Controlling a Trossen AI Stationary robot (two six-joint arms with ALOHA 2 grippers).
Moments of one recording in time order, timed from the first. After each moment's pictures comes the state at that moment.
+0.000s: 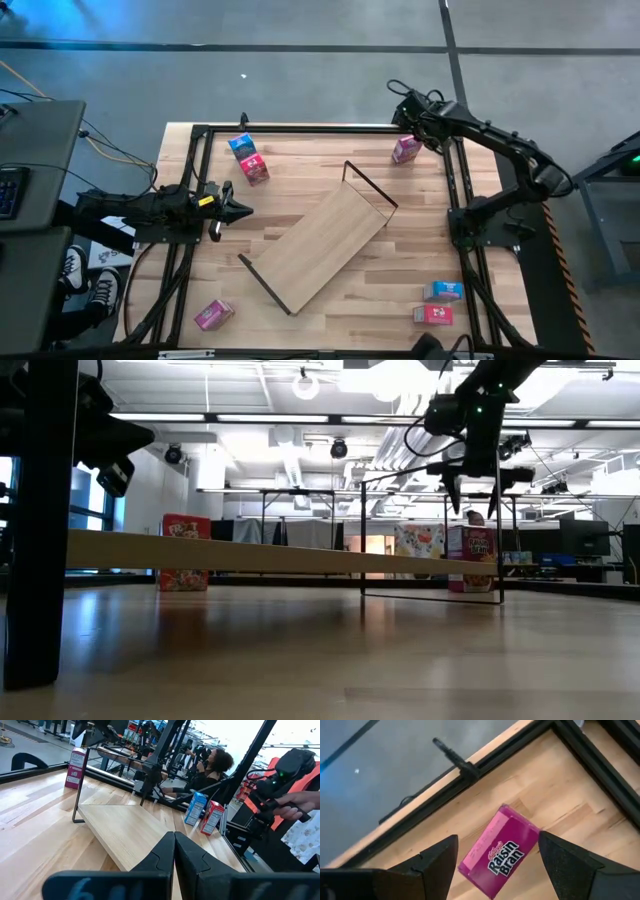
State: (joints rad) left arm -0.07 0.03 0.01 0.02 -0.05 -0.36; right arm -0.78 1.43 1.16 -0.95 0.35 1.37
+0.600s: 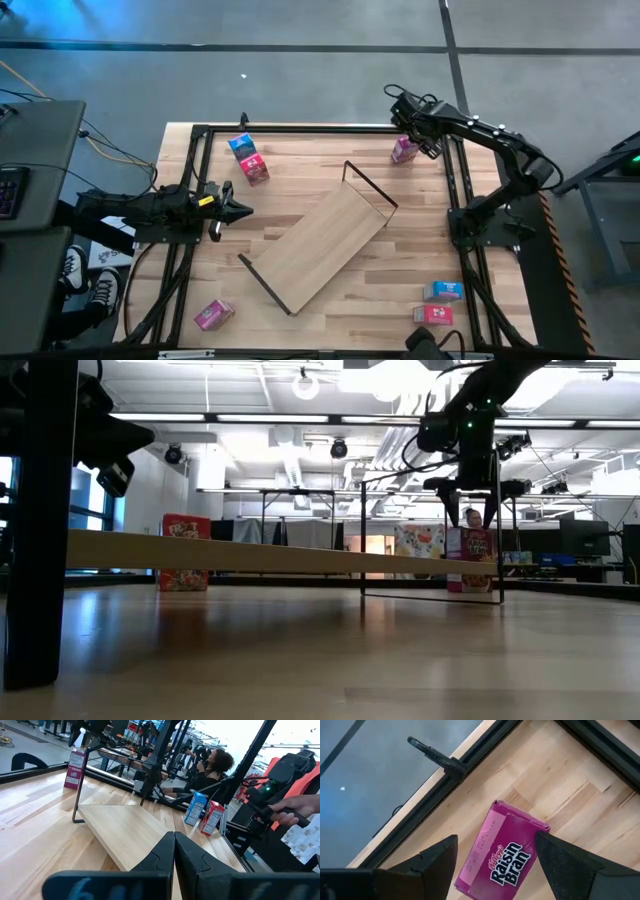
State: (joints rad) left arm -0.07 0.03 0.01 0.02 -0.05 -0.36; right arm -0.79 1.52 1.17 -0.94 0.31 1.52
